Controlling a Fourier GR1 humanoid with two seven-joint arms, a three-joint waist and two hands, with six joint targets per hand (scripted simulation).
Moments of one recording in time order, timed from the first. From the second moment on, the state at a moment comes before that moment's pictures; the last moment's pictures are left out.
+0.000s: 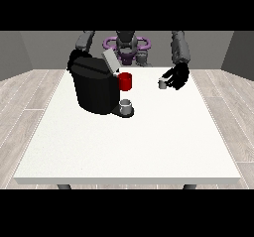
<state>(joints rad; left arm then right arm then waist) -0.73 0.44 0.03 -0.58 -0.59 0.03 -0.36 -0.23 -0.03 -0.06 -1.37 -0.02 -0.15 -0.04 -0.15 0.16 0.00</state>
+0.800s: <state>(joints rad) -0.92 0.44 0.05 -0.66 -0.59 -0.11 -0.24 -0.26 -0.02 -0.02 -1.29 -0.04 -0.15 -0.08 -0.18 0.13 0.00</state>
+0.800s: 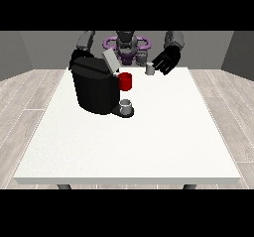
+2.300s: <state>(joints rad) -1.16 0.43 0.11 -0.63 -0.63 -0.12 -0.11 -0.34 -0.04 -0.02 -1.38 -0.02 -0.17 -0.02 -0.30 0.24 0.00</state>
